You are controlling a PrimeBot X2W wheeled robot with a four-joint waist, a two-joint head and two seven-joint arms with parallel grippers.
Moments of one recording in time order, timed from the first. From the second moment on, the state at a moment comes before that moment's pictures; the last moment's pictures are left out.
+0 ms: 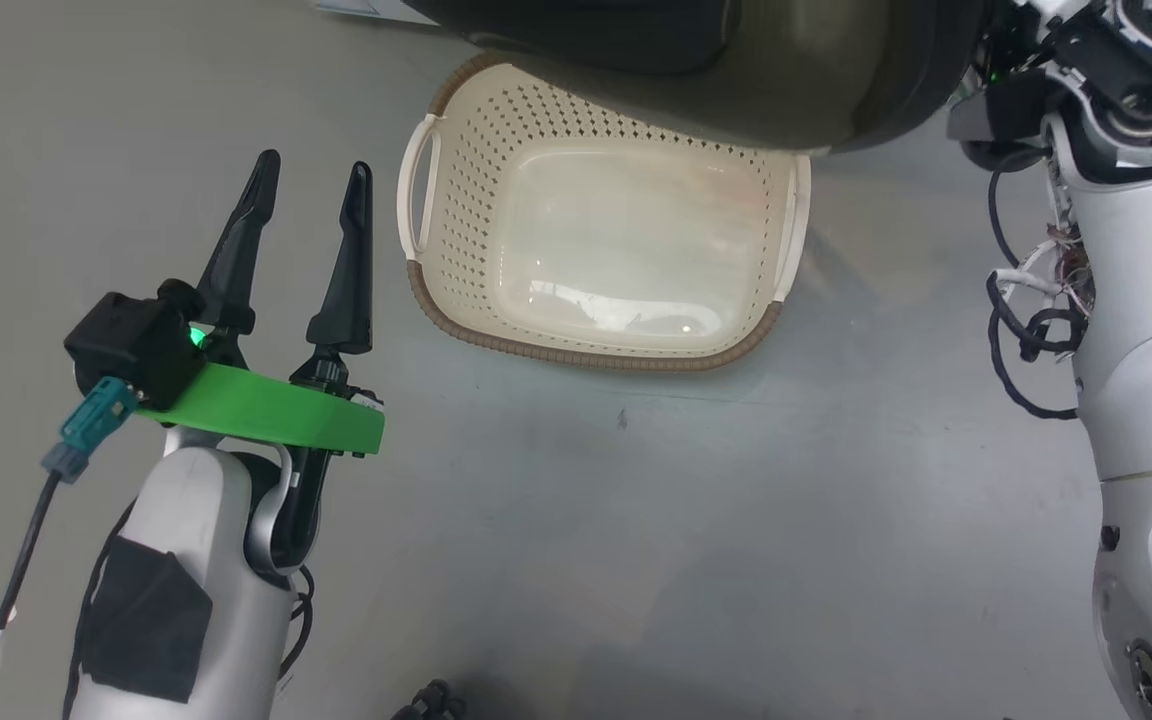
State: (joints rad) left arm -0.46 0.02 -0.21 0.21 -0.45 -0.12 -0.25; right arm -1.01 -0.10 0.13 0.59 1.44 0.12 0.57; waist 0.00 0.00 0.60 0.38
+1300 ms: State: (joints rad) left arm -0.33 0.02 -0.24 0.28 -0.47 -0.13 -0.25; right arm -0.59 -0.08 0.43 0.50 1.55 0.12 0.70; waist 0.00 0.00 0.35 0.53
